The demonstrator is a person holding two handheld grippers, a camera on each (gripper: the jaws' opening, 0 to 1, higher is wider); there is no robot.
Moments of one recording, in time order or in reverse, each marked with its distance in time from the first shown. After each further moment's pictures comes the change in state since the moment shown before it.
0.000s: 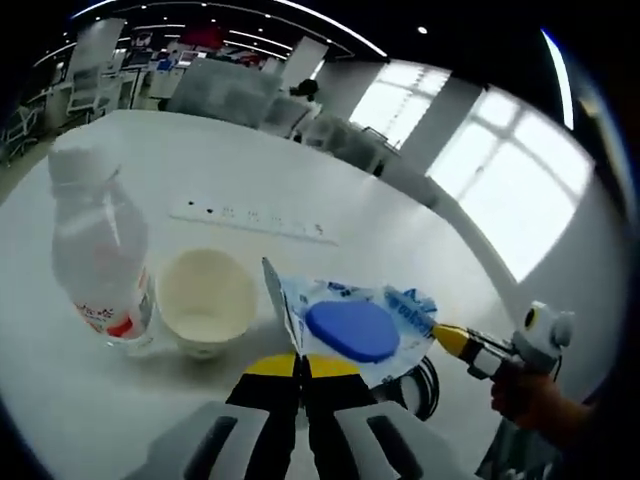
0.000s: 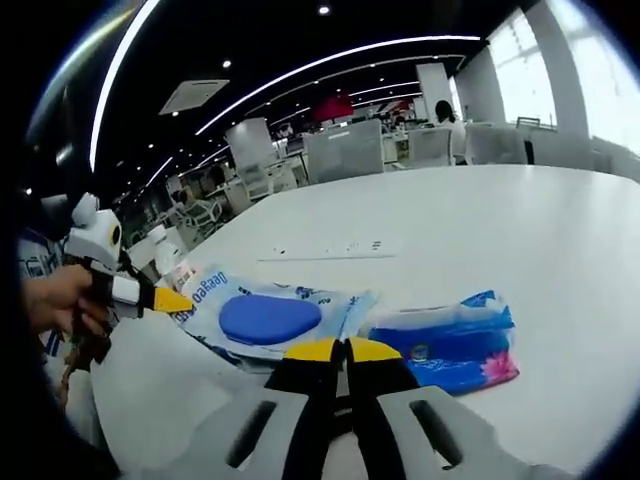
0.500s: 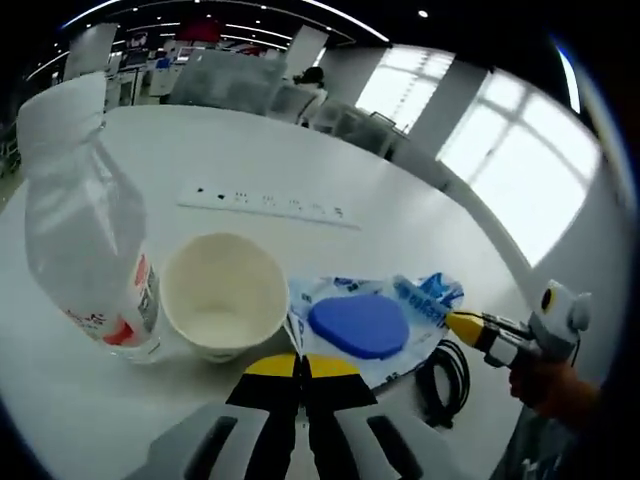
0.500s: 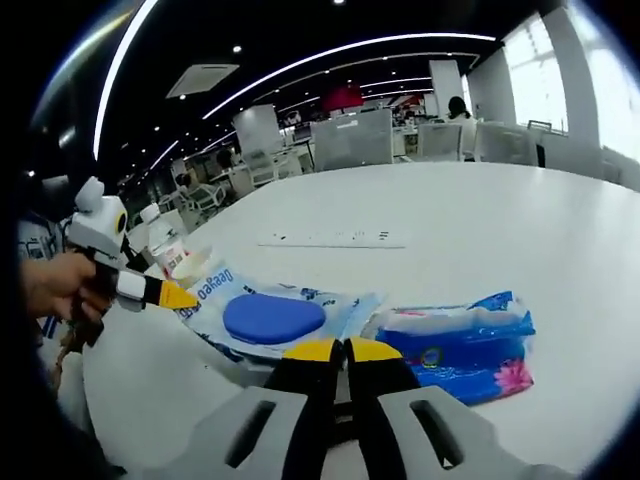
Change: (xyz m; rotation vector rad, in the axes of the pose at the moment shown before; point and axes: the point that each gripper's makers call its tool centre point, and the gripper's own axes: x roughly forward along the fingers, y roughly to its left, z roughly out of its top) left arm 0.018 0.019 -0.012 0.049 0.046 0.056; right arm 0.021 0.002 -0.017 -0.063 0.063 0.019
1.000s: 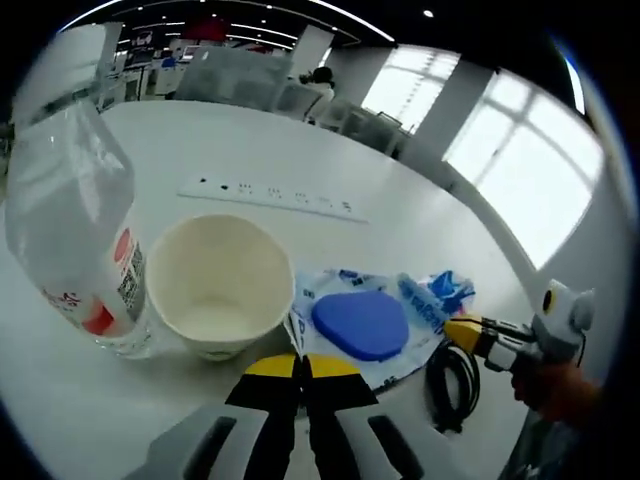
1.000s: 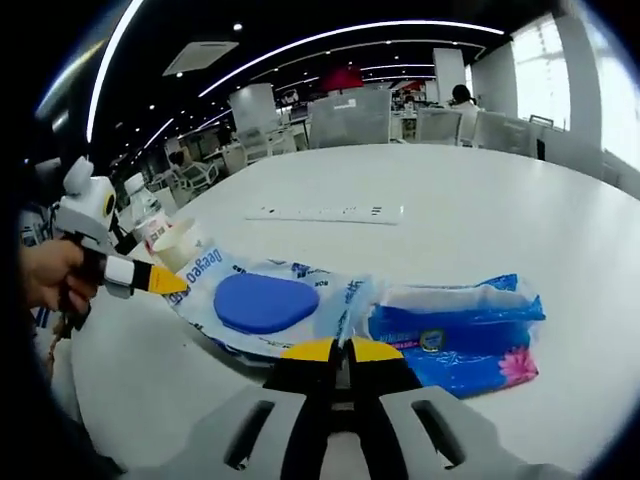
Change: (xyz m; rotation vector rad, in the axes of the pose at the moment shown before) left arm 0.010 0.000 -0.007 -0.012 -0.009 0.020; right arm 0.007 -0.011 -0.018 -0.010 0.072 -0.048
